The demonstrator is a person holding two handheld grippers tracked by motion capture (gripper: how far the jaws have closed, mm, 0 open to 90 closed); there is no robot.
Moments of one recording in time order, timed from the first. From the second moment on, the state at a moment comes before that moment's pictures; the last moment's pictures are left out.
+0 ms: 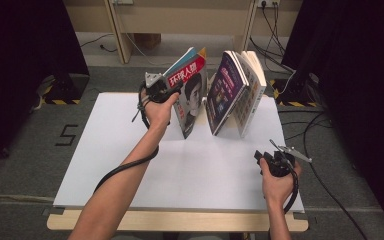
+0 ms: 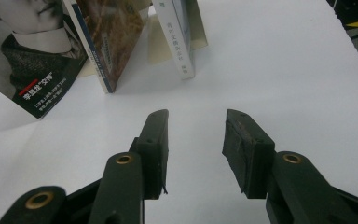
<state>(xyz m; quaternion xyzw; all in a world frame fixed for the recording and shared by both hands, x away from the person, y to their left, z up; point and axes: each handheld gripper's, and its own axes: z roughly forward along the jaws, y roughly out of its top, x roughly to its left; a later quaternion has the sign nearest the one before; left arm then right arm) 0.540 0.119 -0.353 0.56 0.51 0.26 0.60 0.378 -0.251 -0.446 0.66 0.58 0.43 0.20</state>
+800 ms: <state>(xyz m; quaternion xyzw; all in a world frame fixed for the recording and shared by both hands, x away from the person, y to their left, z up) 0.520 0.129 -0.352 0.59 0.50 0.22 0.59 0.378 -0.249 -0.446 0.66 0.58 0.43 0.20</state>
